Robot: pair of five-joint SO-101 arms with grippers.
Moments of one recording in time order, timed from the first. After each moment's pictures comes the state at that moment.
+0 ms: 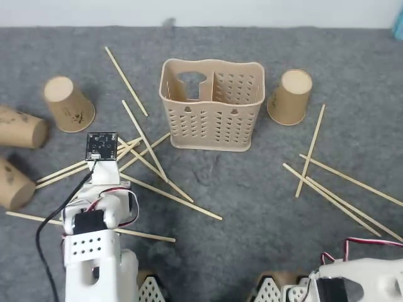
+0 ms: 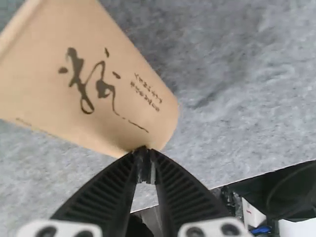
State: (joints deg) left arm -16.3 -64.5 82.4 54.4 -3.0; right arm 79.5 30.7 -26.2 80.1 71.3
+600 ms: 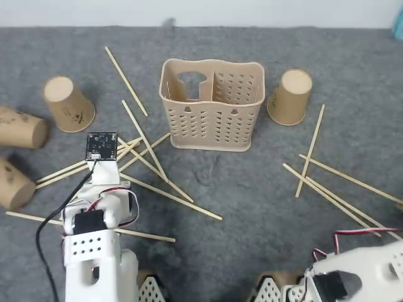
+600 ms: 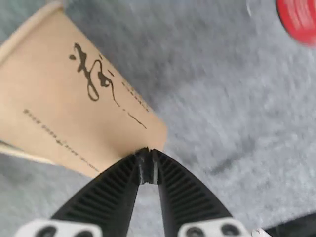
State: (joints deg) left arm -16.3 -64.5 82.4 54.4 -3.0; right arm 65.2 32.6 -27.5 79.4 56.2
